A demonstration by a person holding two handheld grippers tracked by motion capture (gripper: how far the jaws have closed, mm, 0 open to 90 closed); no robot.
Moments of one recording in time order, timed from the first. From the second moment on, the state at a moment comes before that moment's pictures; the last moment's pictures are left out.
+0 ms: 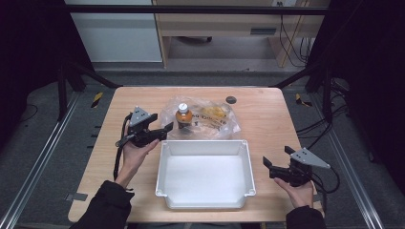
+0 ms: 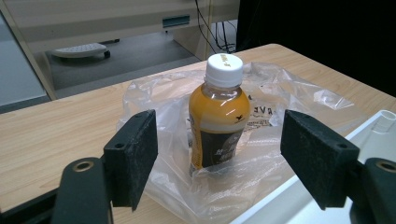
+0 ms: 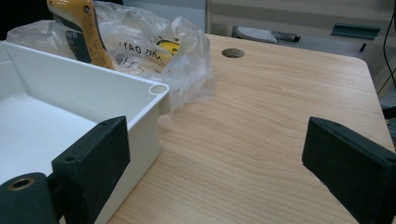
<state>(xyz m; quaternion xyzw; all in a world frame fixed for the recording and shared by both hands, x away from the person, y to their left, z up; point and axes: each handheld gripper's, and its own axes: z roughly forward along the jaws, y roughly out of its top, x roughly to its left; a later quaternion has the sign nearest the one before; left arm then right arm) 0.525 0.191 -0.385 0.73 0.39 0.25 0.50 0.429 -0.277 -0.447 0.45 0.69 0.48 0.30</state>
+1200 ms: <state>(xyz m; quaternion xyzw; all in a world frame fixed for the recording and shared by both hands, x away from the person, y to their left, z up) 0.553 0.171 -0.383 0.72 0.39 0.25 0.51 0.431 -0.276 -0.448 0.45 0.69 0.48 0.30</state>
